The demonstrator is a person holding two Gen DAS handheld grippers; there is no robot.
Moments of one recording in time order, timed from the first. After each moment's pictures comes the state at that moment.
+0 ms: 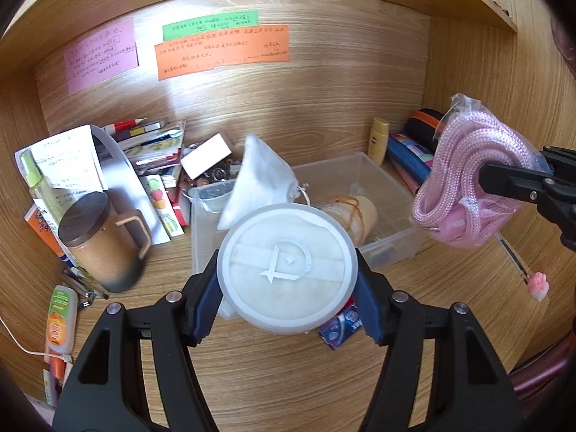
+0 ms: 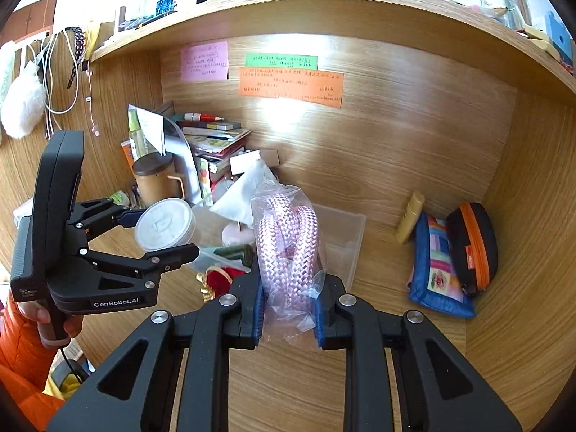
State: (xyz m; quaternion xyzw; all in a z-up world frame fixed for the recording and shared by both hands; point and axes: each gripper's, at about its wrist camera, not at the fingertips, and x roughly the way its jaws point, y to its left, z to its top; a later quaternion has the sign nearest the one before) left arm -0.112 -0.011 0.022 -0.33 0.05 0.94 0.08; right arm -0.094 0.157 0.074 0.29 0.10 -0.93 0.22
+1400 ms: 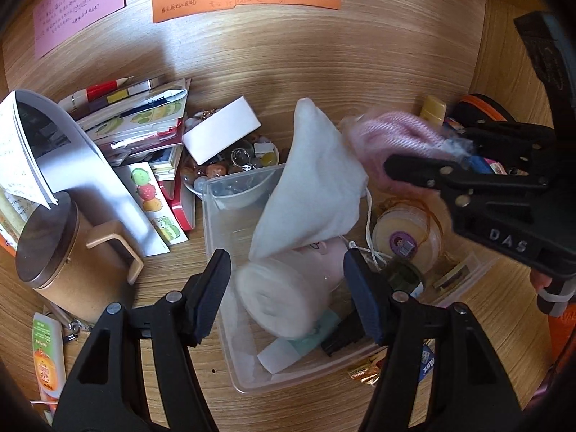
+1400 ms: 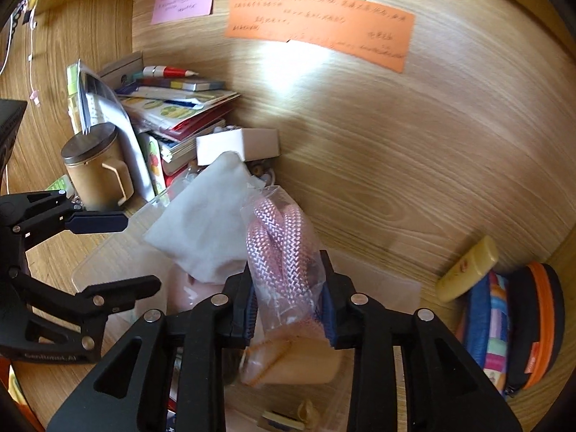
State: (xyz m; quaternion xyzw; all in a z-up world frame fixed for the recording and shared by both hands) left arm -0.201 -0.043 -0.021 -0.39 0.04 0.91 0.08; right arm -0.246 0.076 0.004 0.34 0.16 -0.89 0.24
